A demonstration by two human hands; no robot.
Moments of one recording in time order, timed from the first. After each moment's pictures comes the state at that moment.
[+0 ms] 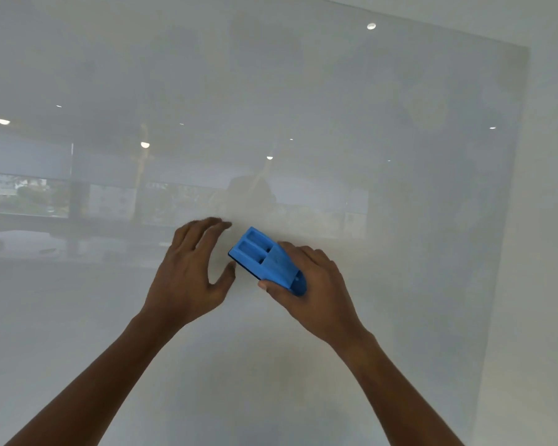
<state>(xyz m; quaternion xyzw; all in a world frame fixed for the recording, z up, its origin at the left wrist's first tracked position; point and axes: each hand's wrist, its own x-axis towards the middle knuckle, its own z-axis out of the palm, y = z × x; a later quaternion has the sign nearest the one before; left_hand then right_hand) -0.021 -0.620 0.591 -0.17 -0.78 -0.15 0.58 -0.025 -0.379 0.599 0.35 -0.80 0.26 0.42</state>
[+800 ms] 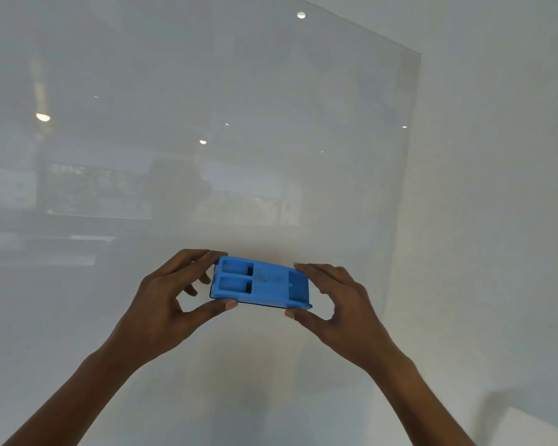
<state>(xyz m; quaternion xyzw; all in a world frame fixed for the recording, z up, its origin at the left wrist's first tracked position) -0.005 -0.521 0.561 -0.36 -0.75 -0.35 0.44 0.025 -0.223 0.573 0.28 -0.84 0.24 0.40</state>
